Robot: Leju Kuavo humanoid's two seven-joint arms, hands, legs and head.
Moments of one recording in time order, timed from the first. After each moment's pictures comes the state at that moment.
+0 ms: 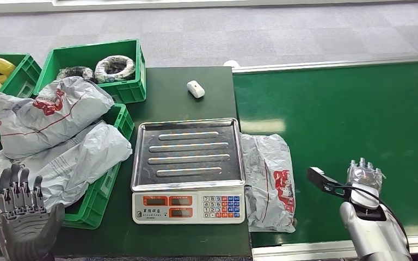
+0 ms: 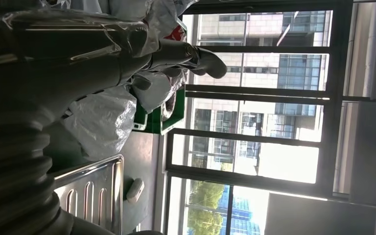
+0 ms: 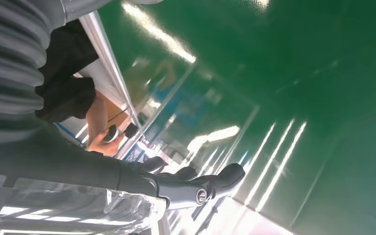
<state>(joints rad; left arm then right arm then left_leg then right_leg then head) 0.26 -0.10 0.03 -1.86 -0.01 0.09 -0.70 -0.27 -0.33 -0.05 -0.83 1.32 0.10 0.21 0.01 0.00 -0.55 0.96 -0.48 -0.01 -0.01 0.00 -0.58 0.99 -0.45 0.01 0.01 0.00</state>
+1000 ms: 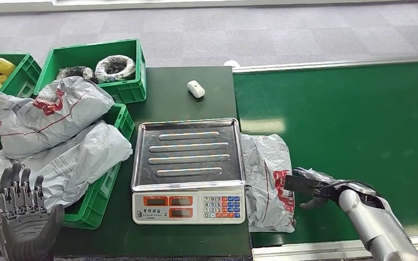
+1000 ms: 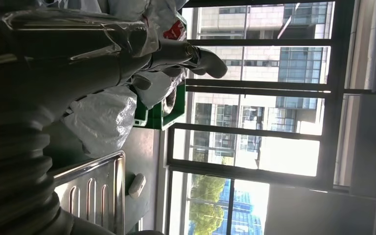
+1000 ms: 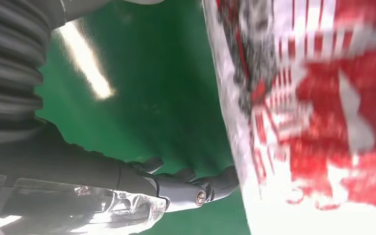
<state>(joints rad) 0.26 -0.10 0.05 -1.86 -0.01 0.04 -0.69 -0.40 -0.42 0.20 -0.68 0.77 0.41 -0.41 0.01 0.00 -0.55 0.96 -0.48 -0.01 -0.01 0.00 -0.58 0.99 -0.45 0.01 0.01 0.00</state>
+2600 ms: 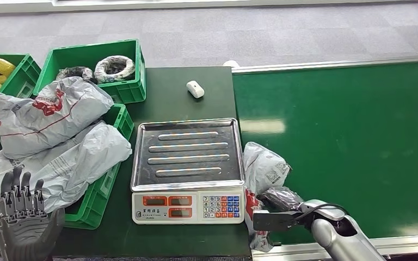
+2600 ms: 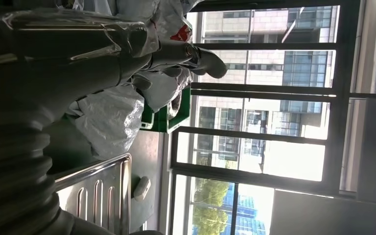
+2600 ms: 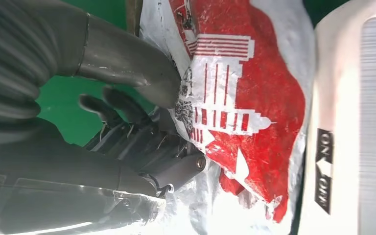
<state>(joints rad) 0.29 -0.10 0.04 -1.86 -0.01 0.07 -0.70 -0.16 -0.40 0.40 -1.15 0.71 0.30 -0.43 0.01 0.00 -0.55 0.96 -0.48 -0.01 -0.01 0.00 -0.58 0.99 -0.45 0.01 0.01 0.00</state>
